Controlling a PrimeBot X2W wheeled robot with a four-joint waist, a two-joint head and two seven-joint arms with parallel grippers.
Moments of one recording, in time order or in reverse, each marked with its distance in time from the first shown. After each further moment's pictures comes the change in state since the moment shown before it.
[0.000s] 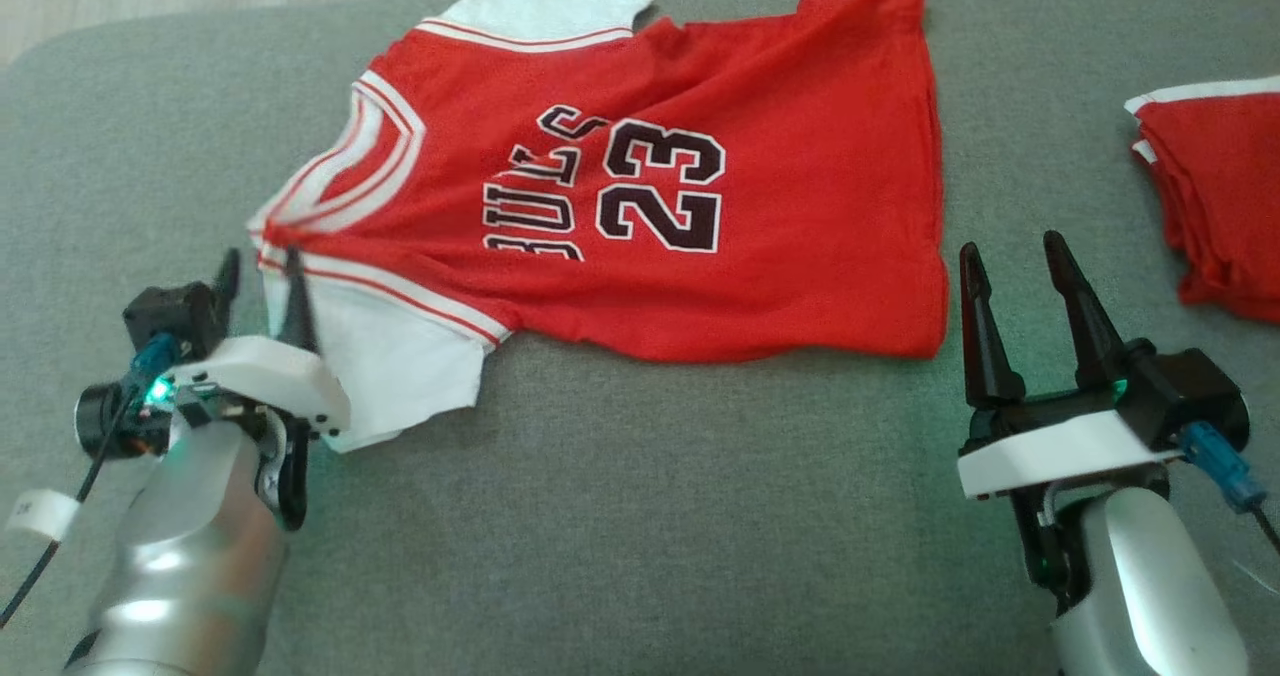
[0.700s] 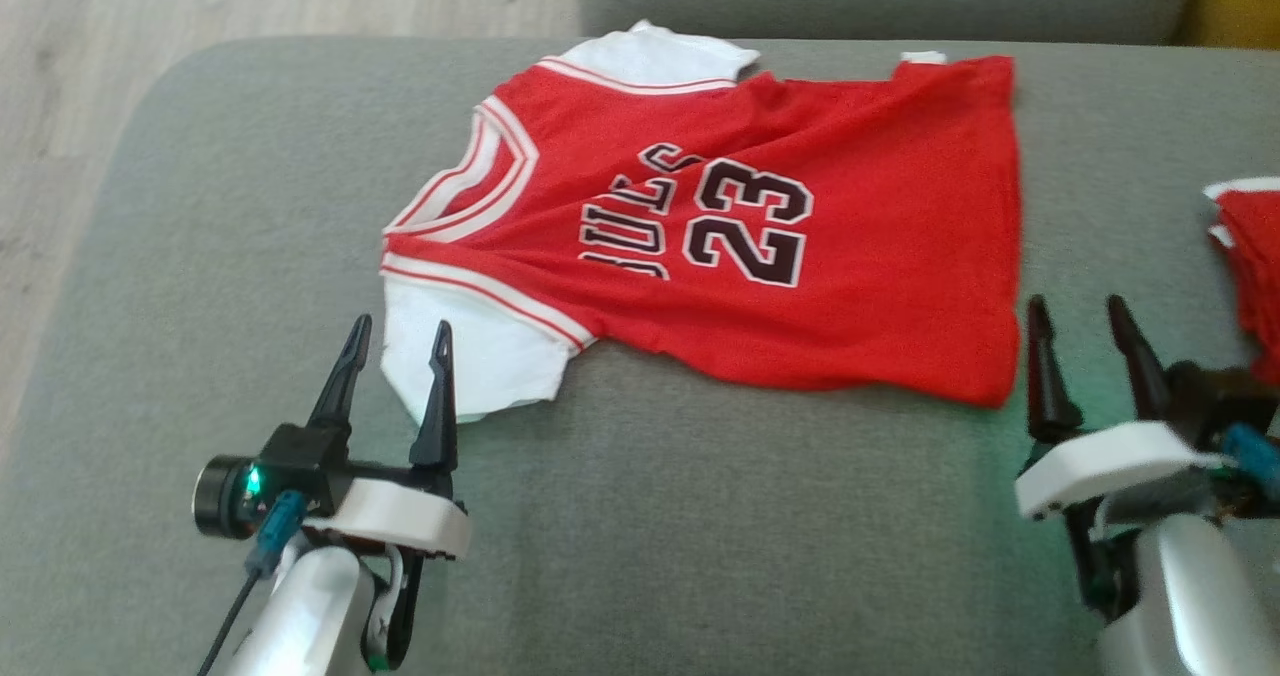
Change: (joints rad) left arm 0.416 -0.045 -0.001 -0.635 0.204 0.068 -0.008; right arm 0.017 0.001 -0.137 0.106 -0.013 0.000 0.092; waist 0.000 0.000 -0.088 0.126
